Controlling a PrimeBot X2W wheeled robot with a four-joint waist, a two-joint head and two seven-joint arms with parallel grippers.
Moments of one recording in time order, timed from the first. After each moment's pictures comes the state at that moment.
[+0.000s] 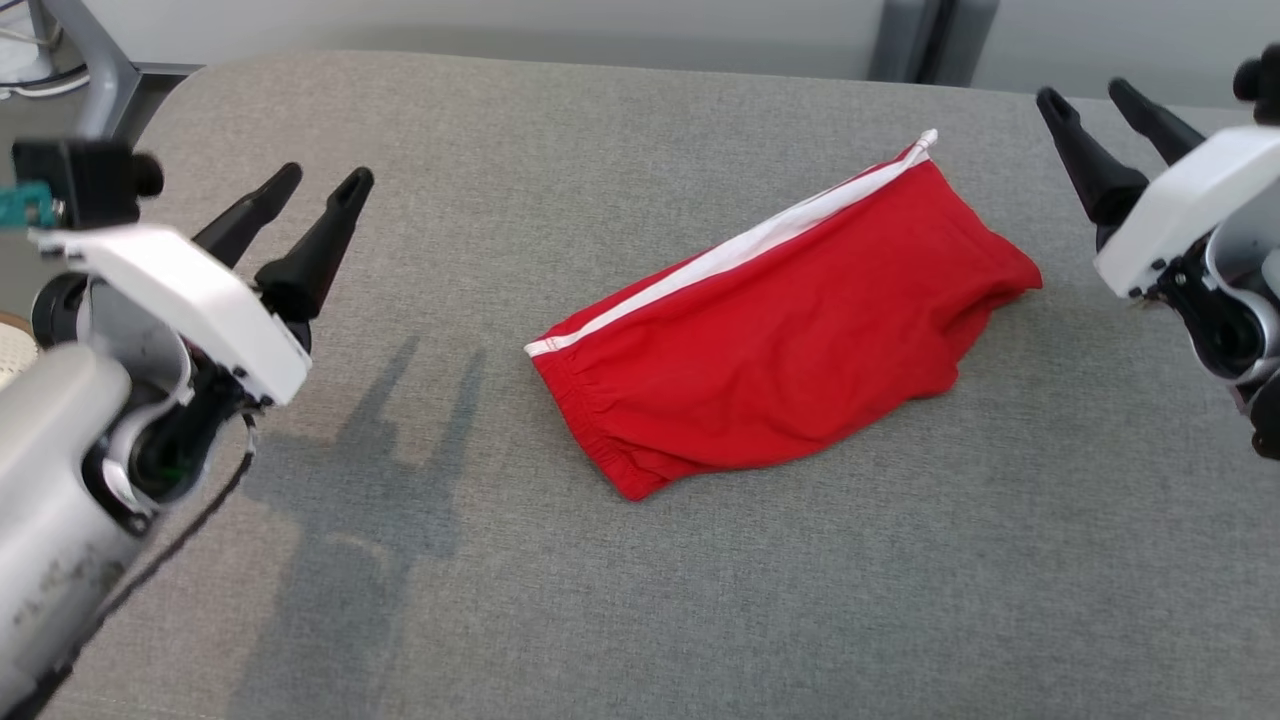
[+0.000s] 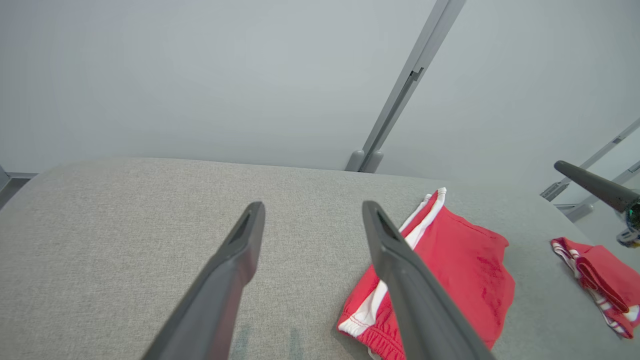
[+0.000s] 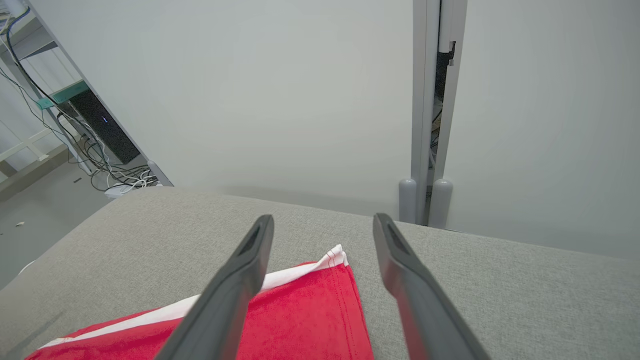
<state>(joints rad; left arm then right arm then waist) -0.91 0.69 -0.96 0.27 -1.41 0.04 0.03 -1.08 -0.52 0.94 0.75 1.15 0.13 -0.08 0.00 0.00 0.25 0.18</state>
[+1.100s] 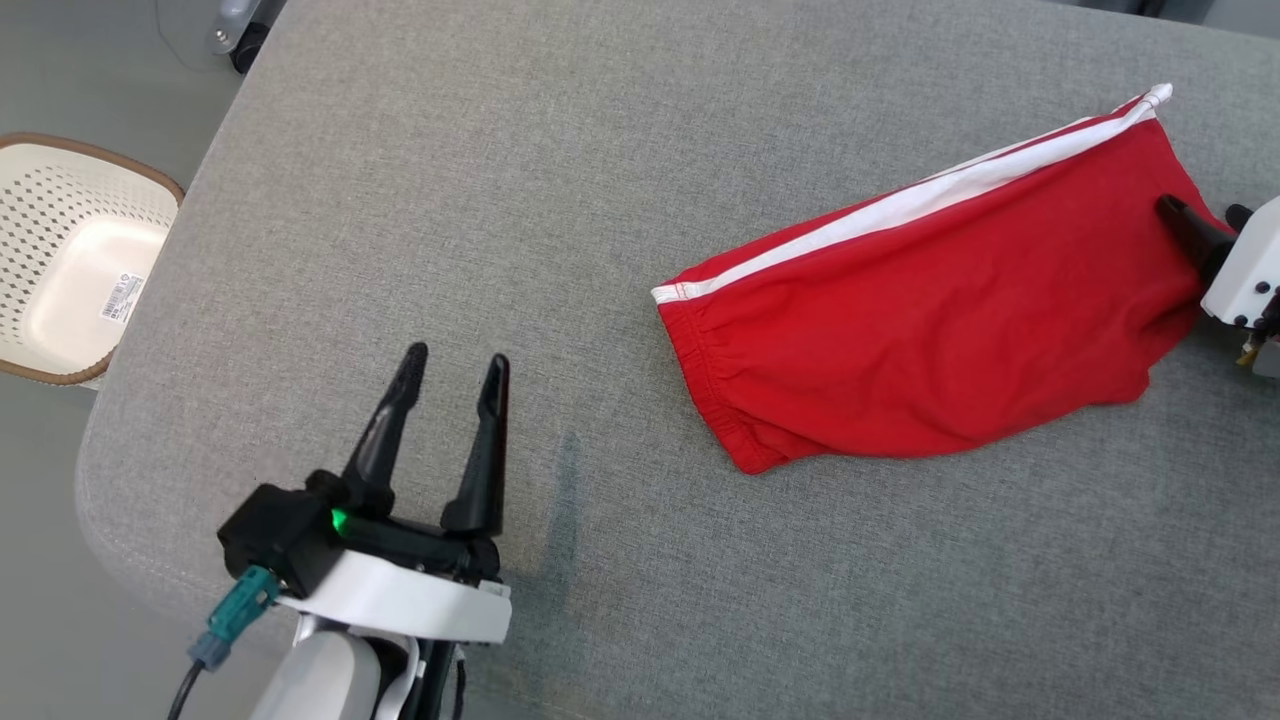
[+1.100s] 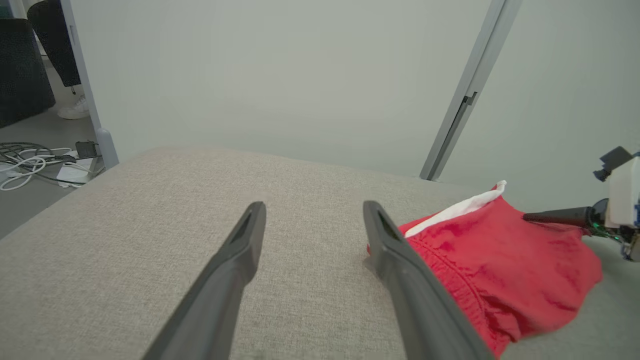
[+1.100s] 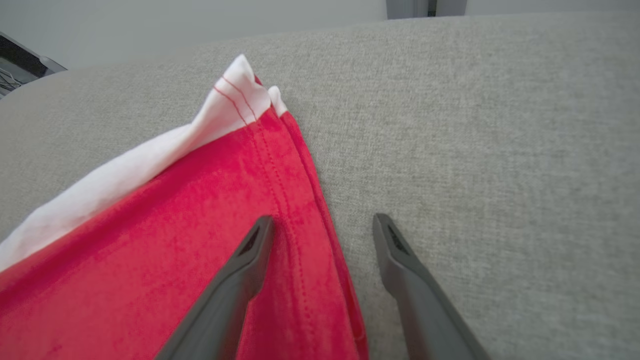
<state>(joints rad) -0.18 0.11 -0.30 0.05 -0.44 -0.01 -0.26 -1.09 -0.54 1.02 1.07 1.33 0.13 0.15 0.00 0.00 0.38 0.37</state>
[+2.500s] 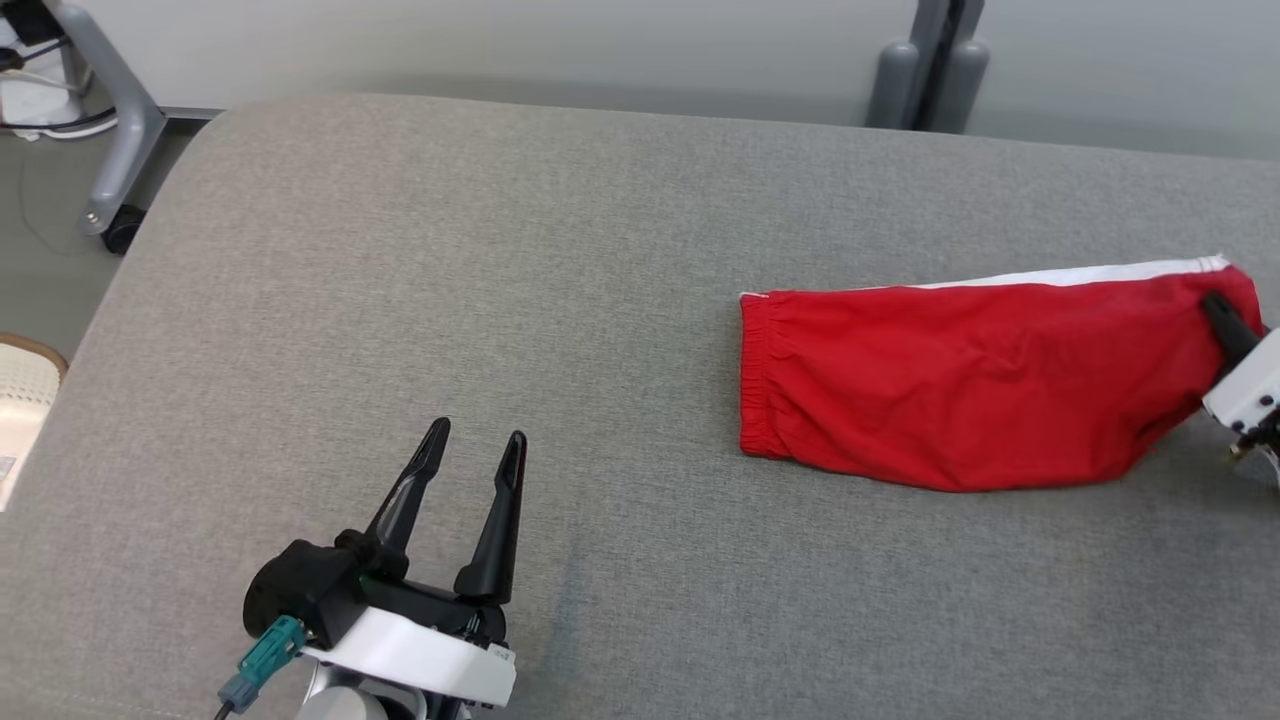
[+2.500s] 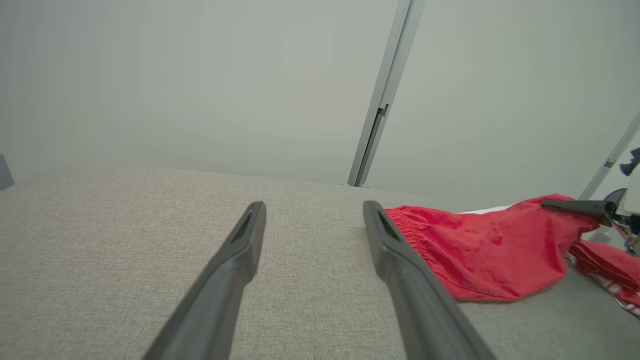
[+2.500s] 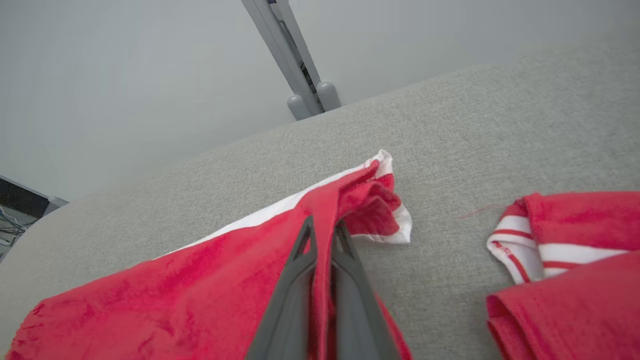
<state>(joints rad) -0.09 0.05 -0.23 0.12 -0.33 -0.12 -0.26 -0.86 -0.58 0.96 0.98 1.49 0.13 -0.09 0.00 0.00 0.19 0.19</state>
